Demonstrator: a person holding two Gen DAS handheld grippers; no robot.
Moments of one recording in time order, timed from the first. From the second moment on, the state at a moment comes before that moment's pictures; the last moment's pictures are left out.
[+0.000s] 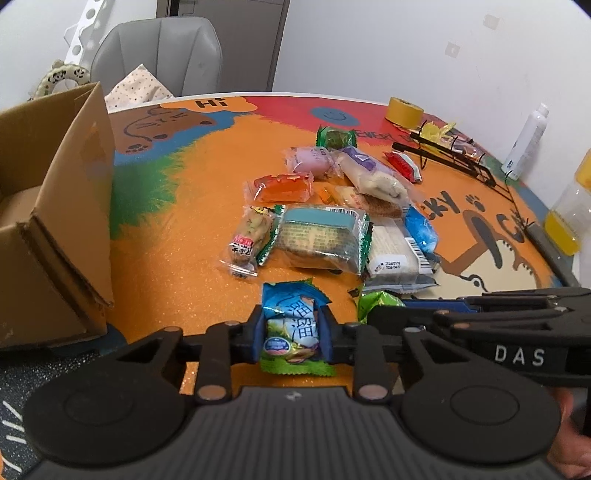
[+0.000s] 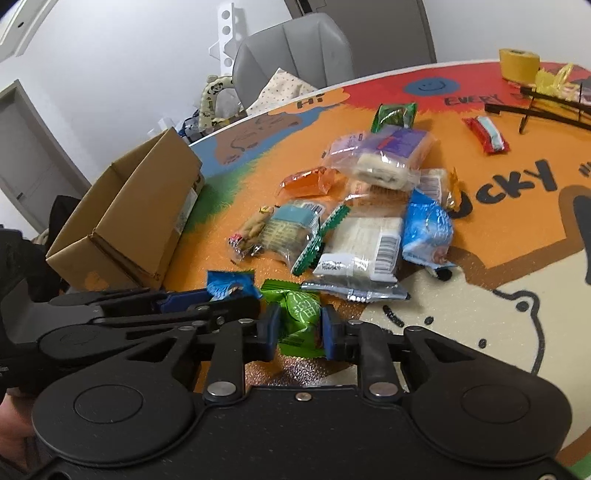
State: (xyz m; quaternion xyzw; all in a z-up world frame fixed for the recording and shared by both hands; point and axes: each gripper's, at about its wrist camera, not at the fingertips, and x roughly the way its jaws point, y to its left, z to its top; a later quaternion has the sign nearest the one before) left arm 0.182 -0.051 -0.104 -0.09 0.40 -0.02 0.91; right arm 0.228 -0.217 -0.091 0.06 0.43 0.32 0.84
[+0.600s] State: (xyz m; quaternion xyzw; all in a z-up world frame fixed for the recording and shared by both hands) left arm 0.155 -0.024 -0.046 -0.09 0.33 -0.02 0.94; right arm 0.219 -0.195 -0.042 0.06 0.38 0.33 0.87
